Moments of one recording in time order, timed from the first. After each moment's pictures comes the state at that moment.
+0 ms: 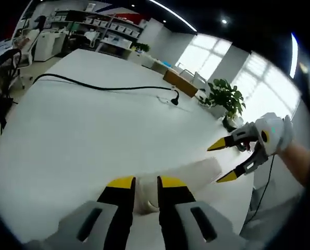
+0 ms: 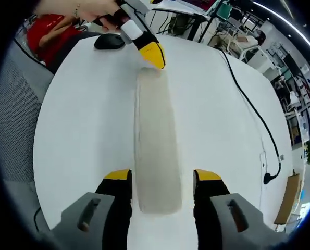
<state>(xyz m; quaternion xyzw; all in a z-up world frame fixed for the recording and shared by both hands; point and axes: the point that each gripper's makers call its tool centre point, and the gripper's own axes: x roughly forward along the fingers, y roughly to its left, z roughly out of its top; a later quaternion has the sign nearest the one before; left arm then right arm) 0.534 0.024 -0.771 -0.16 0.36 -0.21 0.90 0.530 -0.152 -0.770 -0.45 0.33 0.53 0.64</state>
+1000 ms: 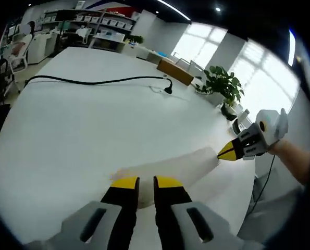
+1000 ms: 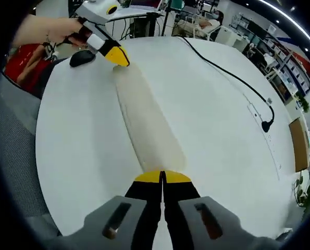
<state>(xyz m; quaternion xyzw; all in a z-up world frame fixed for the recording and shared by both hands) 0.528 0.004 -0.776 -0.13 0.38 -0.23 0.89 0.524 -0.201 -0.782 -0.34 0.39 0.45 0.72</state>
